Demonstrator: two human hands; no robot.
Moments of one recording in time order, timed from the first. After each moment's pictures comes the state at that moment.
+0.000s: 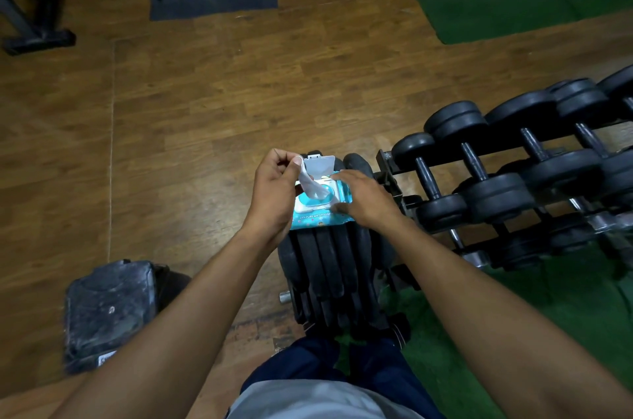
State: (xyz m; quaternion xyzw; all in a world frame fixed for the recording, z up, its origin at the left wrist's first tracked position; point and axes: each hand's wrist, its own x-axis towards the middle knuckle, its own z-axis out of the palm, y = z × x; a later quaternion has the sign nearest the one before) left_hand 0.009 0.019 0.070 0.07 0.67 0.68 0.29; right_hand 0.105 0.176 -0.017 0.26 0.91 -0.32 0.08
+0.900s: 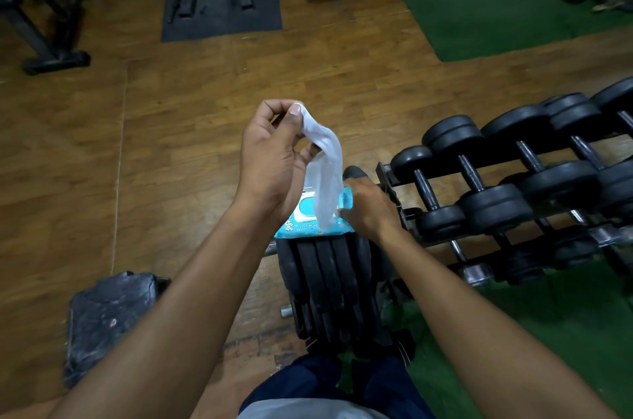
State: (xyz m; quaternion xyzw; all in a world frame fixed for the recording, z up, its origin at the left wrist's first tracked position) left_hand 0.009 0.037 0.168 0.09 0.53 0.80 0.27; right_hand 0.110 0.161 0.015 0.30 0.92 -0.25 0.02
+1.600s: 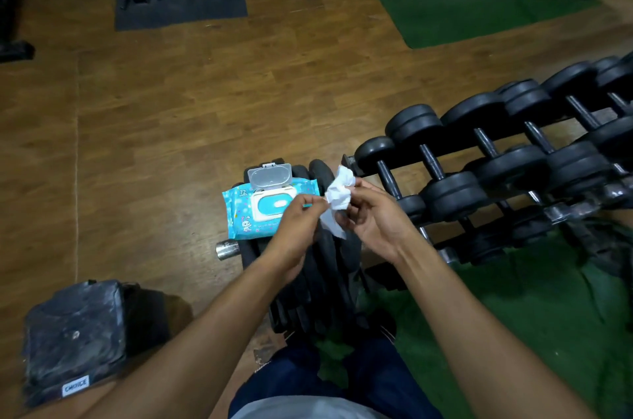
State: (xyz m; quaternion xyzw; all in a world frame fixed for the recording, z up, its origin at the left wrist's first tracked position) left_hand 0.091 0.069 0.037 0.03 0.67 0.59 0.45; right_hand 0.182 0.192 0.047 0.35 0.32 -0.88 -0.09
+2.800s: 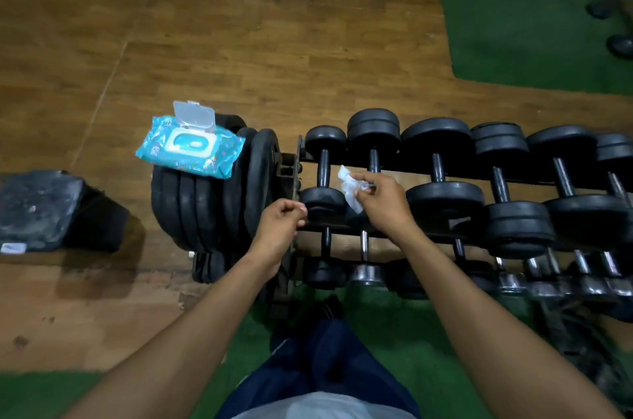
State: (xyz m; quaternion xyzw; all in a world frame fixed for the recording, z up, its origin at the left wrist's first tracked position) left_hand 0.279 0.204 -0.012 -0.13 0.72 0.61 0.31; right_hand 0.322 0.409 0.006 0.28 0.83 -0.47 0.02
